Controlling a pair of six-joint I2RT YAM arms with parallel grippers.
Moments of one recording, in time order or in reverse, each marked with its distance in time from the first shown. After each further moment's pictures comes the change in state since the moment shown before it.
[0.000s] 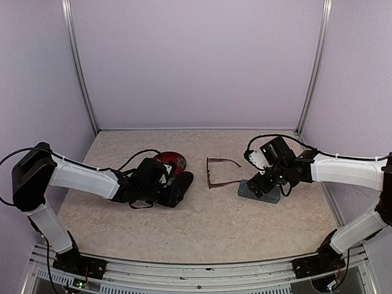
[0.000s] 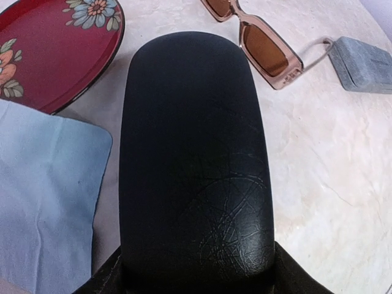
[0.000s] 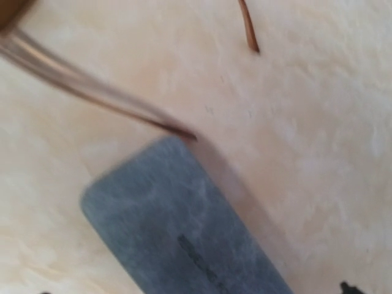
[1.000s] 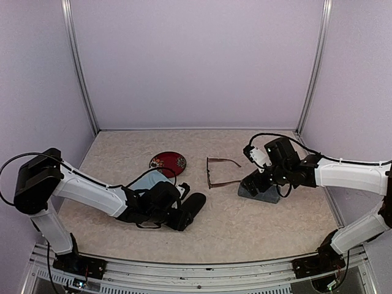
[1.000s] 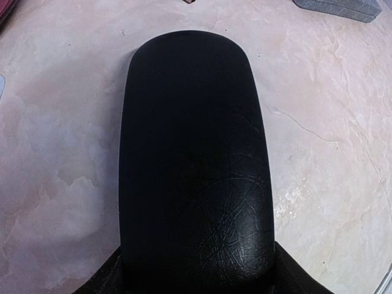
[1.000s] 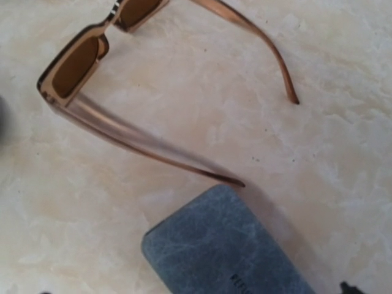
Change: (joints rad) left arm -0.211 0.040 -0.049 0.020 -0.046 -0.081; right arm 0.001 -0.051 -0.061 0.153 -0.130 0.071
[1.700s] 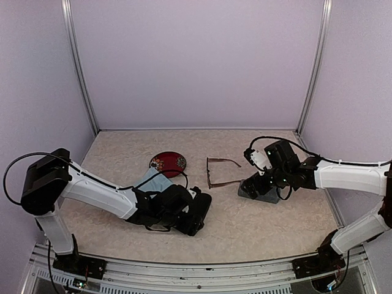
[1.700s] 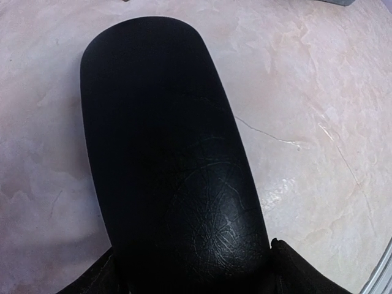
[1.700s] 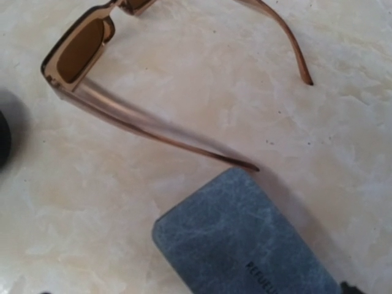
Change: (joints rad) left arm -0.073 0.078 0.109 -0.049 -0.001 -0.033; right arm 0.000 0.000 -0.029 0.007 -0.021 0.034
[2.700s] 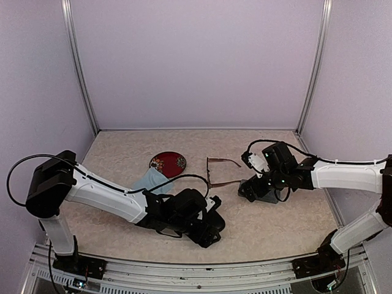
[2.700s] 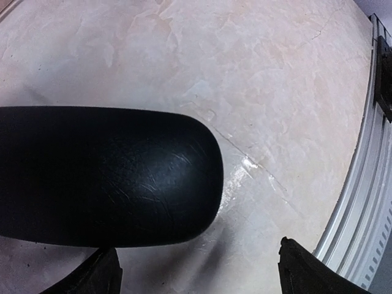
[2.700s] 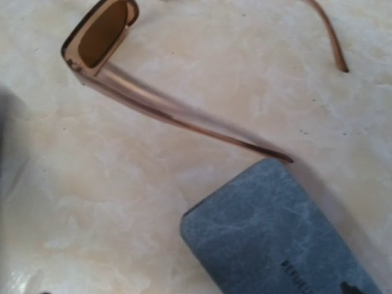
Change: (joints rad) left arm -0.089 0.059 0.127 -0.044 0.153 0.072; right arm 0.000 0.032 -0.005 0.008 -0.061 0.019
